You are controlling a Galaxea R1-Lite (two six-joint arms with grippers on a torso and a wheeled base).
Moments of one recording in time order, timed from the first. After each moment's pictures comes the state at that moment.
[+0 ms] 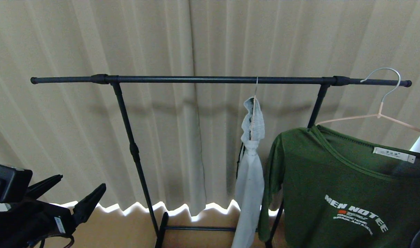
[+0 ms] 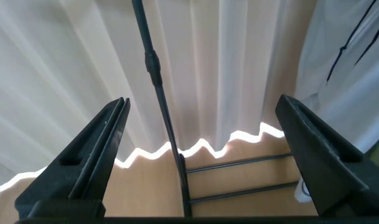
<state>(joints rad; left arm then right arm) -0.20 1.23 -0.03 -1.04 0.07 0.12 0.14 1.05 -0.55 -0.29 -0.45 -0.30</state>
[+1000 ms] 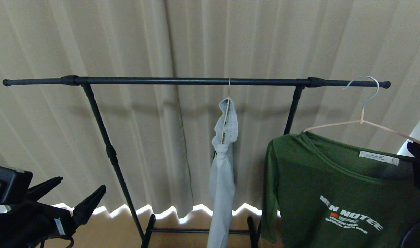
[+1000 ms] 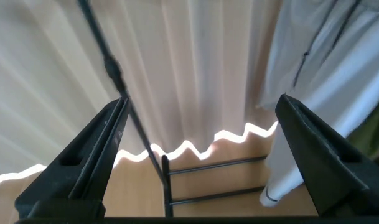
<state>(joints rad) -0.20 1.23 -0.02 -1.04 0.07 0.11 0.21 1.10 -0.55 -0.30 -0.44 -0.29</state>
